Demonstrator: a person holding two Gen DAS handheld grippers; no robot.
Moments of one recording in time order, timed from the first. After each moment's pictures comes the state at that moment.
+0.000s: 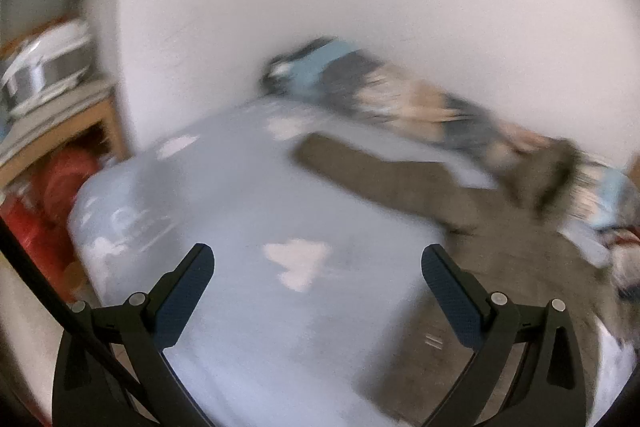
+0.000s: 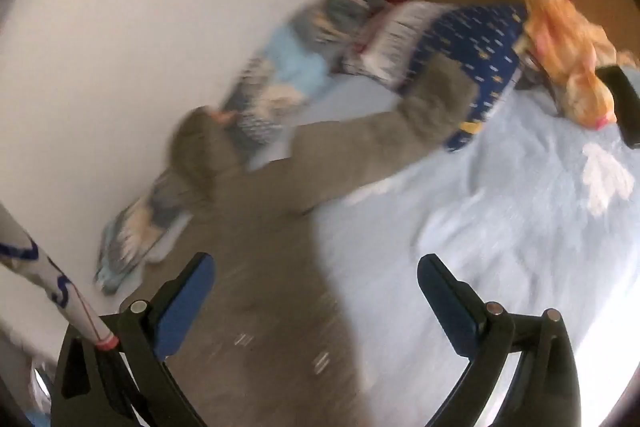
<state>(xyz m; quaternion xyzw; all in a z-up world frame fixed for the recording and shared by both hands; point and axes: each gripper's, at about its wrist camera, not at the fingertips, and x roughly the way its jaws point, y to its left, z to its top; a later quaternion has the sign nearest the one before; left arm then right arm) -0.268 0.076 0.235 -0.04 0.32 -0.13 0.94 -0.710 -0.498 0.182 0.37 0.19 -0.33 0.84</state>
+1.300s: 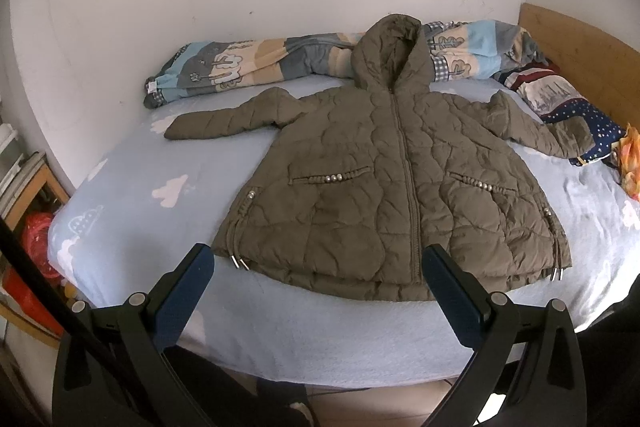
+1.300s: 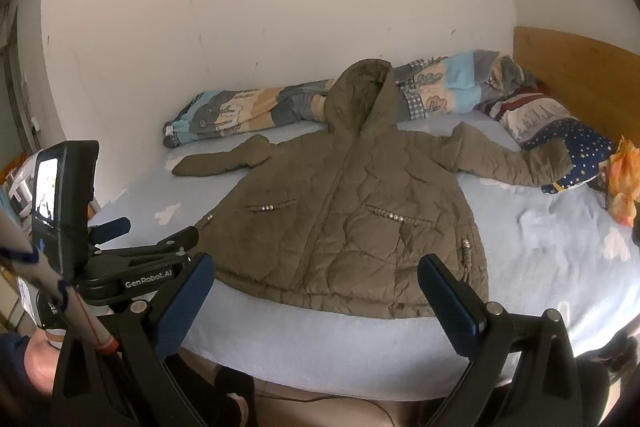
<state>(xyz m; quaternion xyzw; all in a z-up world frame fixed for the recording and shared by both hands) -0.503 -0.082 0.202 0.14 0.33 -0.25 0.90 -0.691 -0.198 0.233 0.16 0.26 -0.20 0.93</state>
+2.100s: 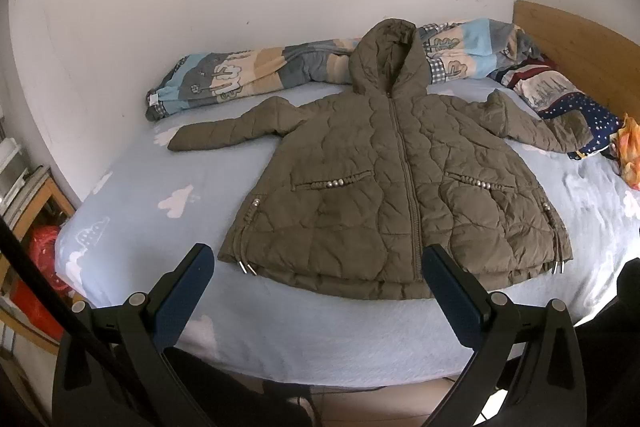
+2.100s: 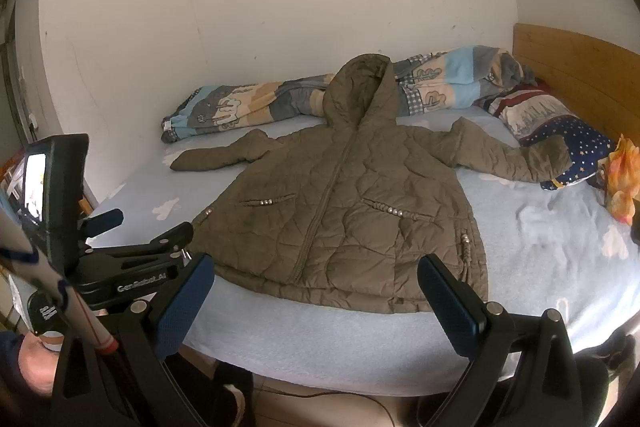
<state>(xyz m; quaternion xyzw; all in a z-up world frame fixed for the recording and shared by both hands) -0.509 -0.077 0.206 0.16 0.31 -0.25 0.90 -0.688 -0.199 0.231 0.16 0.27 -0.20 0.93</state>
